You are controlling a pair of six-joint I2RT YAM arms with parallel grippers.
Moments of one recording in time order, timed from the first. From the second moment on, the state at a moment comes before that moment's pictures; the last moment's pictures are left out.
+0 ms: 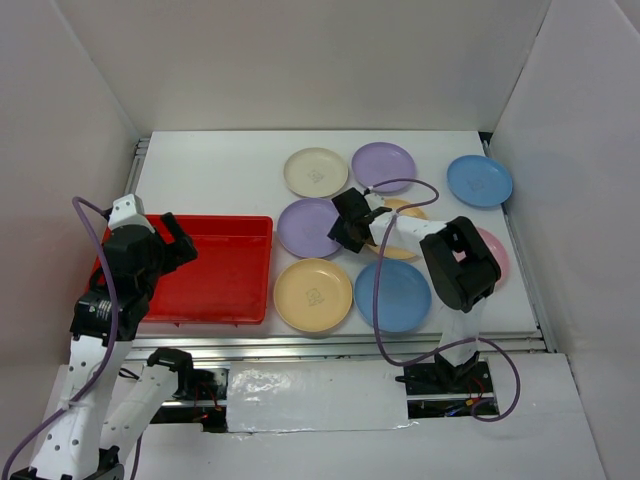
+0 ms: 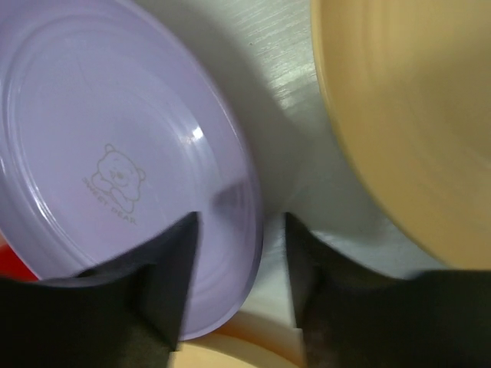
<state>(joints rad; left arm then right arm) -0.15 0.66 0.96 -0.81 -0.31 -0.47 0.56 1.88 1.16 -0.27 0.23 1.03</state>
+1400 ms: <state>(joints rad) -0.15 1.00 1.08 -0.70 0.15 -0.45 0.75 1.58 1.38 -0.52 0.25 0.85</state>
